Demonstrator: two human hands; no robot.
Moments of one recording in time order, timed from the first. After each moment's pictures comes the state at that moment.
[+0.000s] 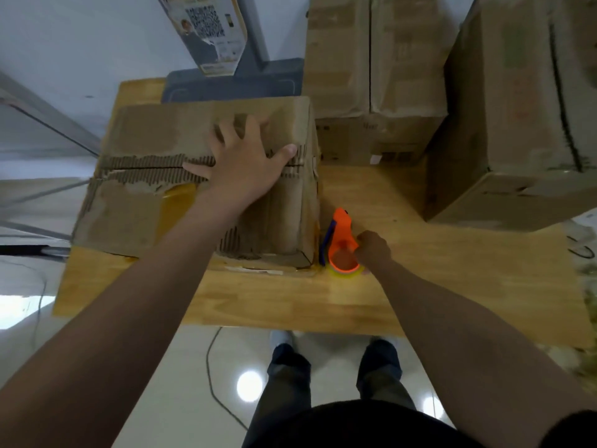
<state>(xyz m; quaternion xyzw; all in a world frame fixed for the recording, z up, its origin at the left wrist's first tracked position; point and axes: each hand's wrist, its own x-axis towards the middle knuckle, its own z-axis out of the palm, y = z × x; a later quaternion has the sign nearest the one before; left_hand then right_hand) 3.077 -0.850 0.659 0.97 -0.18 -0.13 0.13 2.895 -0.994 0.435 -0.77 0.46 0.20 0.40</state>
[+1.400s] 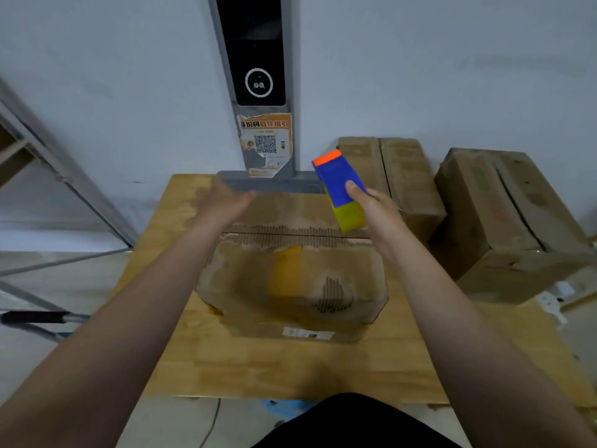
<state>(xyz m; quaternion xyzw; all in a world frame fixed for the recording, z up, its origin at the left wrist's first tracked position) 3.177 -0.679 0.761 0.93 -0.07 -0.14 0.33 3.006 -0.886 0.742 -0.65 0.29 -0.17 0.68</state>
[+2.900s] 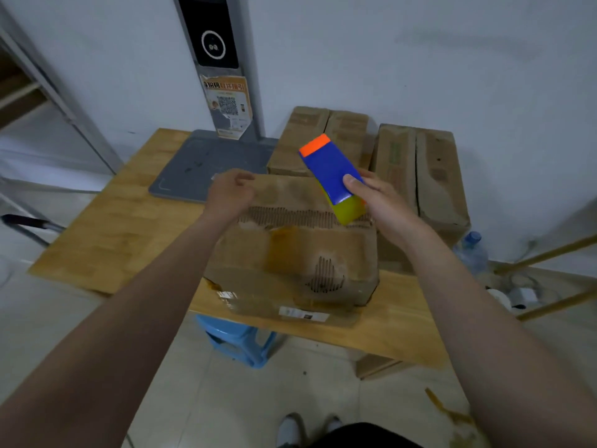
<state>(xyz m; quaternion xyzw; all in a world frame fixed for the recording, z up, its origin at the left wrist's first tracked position) 2.879 -0.856 0.755 0.90 -0.07 -0.07 0.43 2.725 -1.095 0.776 -0.70 0.16 -0.05 0.69</state>
